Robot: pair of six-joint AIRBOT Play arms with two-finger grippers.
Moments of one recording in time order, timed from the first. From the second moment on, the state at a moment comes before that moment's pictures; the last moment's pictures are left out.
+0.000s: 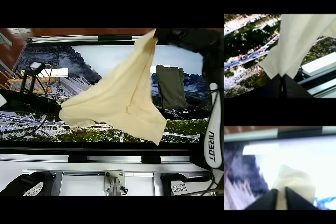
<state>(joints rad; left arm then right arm) -0.27 -0.95 1.16 1.36 -1.30 -1.47 0.07 -1.59 1.83 2.09 -0.78 -1.71</state>
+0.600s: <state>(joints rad) -0.27 -0.94 1.09 1.33 -1.26 -1.49 -0.19 -1.44 1.50 1.95 -1.57 -1.66</state>
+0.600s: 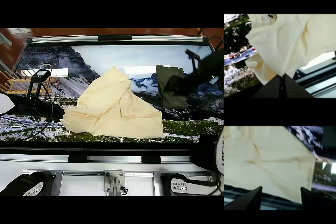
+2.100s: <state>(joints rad) -0.23 -0.94 1.35 1.38 -1.24 -1.49 -0.36 -1.09 0.97 2.22 -1.31 -1.78</state>
